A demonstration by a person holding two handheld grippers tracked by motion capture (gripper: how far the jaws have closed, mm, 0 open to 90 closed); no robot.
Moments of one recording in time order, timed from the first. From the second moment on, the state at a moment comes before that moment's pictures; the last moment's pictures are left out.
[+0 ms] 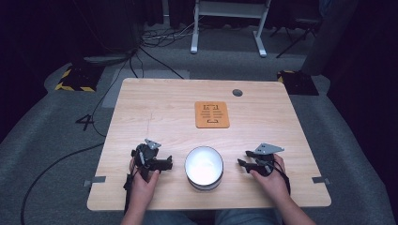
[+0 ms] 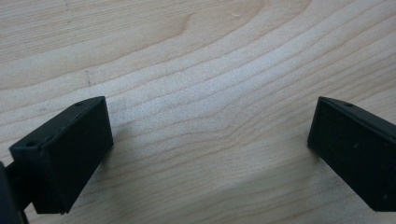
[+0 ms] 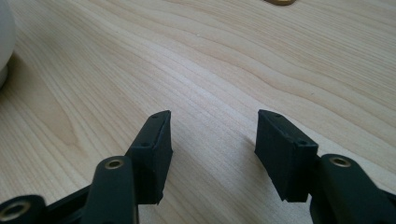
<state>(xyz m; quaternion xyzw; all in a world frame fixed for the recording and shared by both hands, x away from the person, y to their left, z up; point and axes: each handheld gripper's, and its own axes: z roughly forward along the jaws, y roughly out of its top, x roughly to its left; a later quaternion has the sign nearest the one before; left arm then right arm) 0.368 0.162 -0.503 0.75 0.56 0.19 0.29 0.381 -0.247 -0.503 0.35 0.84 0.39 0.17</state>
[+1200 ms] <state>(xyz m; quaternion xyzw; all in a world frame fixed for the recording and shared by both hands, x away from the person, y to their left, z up) 0.369 0.161 -0.503 0.76 0.55 0.19 0.29 0.382 -0.246 -0.502 0.35 0.84 0.38 0.17</state>
